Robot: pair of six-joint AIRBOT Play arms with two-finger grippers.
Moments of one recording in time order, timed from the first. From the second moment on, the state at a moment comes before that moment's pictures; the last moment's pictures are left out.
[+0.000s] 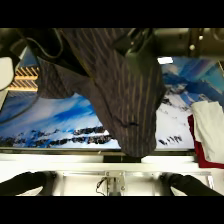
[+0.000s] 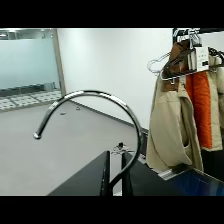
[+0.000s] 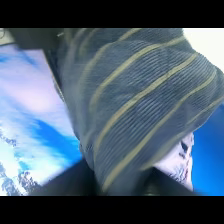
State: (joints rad) left arm -0.68 -1.24 1.80 1.78 -0.29 -1.65; right arm 0.51 -1.20 2.00 -1.16 1.24 1.09
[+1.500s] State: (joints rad) left arm -0.56 -1.19 1.80 1.78 -0.26 -1.81; right arm 0.51 -1.24 1.99 -1.18 1.15 1.11
